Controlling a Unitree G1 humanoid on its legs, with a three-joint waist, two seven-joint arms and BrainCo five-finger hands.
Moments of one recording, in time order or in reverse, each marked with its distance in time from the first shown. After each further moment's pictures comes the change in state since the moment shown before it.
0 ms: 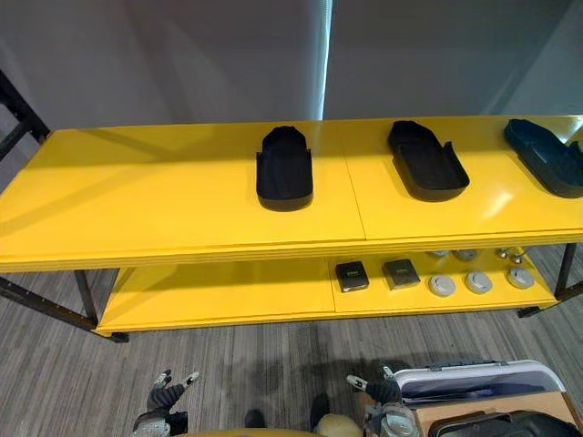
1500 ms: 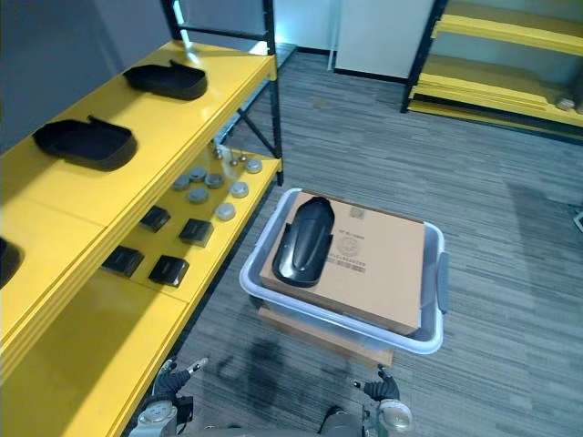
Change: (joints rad) left arm -0.101 -0.026 -0.035 0.121 0.011 0.008 0.039; right arm -0.011 -0.017 -0.061 0.090 -0.032 0.028 -0.024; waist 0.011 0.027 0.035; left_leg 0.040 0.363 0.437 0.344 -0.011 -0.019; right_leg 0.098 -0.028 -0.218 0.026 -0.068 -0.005
